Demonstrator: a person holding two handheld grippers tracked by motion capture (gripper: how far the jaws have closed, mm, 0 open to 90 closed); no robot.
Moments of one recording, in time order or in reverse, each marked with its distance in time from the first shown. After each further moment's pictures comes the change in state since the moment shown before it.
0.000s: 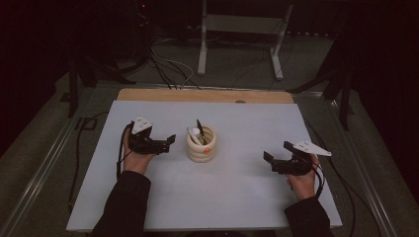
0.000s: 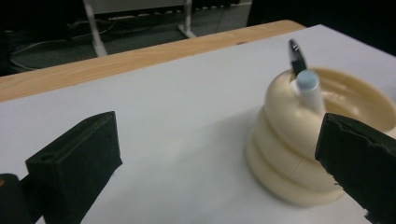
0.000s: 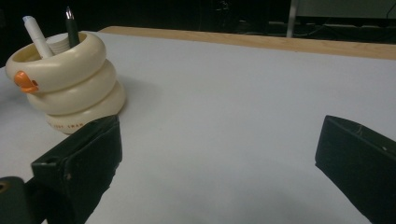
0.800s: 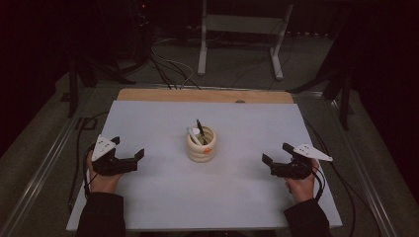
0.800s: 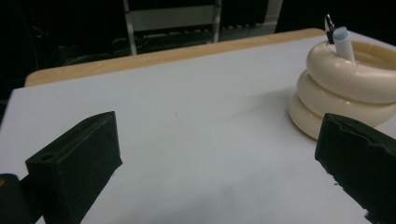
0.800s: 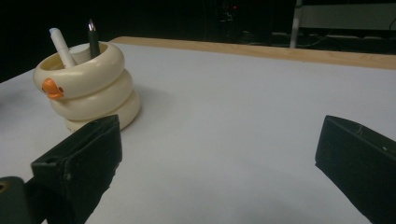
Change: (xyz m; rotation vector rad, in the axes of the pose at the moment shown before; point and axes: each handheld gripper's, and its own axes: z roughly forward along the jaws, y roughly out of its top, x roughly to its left) left arm 0.034 -0.052 -0.075 -0.115 0.098 -0.020; right arm 0.013 -0.001 -0.009 -0.048 0.013 -0.003
